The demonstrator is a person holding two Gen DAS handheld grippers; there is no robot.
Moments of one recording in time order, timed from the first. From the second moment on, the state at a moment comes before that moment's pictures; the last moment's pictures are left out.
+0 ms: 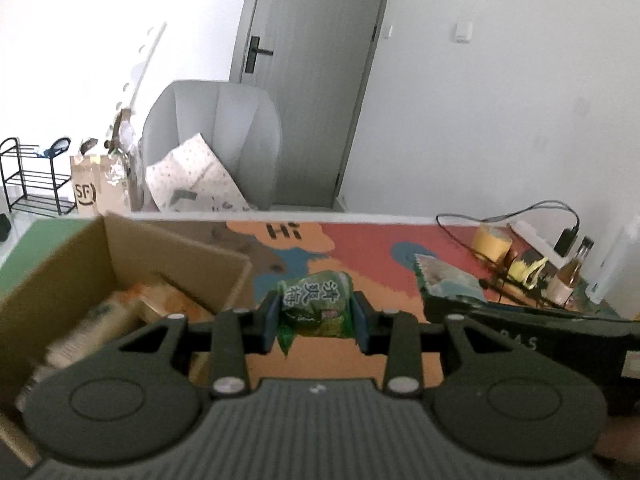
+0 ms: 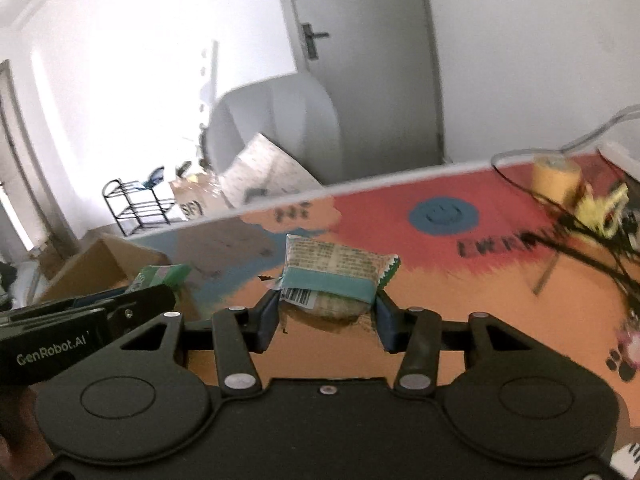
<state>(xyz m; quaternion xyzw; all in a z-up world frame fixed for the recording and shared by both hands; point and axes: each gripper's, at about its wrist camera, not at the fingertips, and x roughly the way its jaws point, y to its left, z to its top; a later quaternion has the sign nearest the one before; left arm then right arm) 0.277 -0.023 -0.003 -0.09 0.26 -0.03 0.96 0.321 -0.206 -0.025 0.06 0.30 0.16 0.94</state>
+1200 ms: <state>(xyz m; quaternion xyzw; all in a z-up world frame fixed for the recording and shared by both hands) 0.241 0.108 0.021 -0.13 0.26 0.05 0.95 0.321 -0.084 0.020 0.03 0.26 0.29 0.92</state>
